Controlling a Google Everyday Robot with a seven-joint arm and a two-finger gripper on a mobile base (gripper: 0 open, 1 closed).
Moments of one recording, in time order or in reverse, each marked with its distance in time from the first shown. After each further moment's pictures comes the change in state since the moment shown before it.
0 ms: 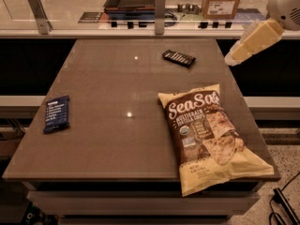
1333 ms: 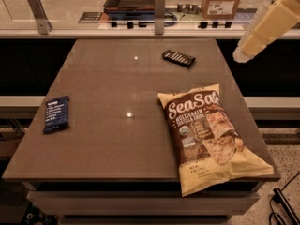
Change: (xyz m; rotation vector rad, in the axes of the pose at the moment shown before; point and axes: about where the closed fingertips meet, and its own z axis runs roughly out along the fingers) arm -0.040 0.030 -0.051 -0.071 0.084 -0.153
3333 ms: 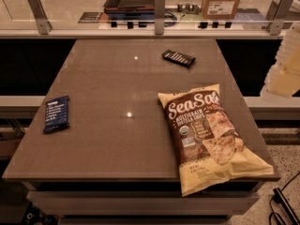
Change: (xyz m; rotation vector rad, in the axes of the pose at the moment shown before) arm -0.010 0.083 -0.069 -0.011 0.203 -0.112
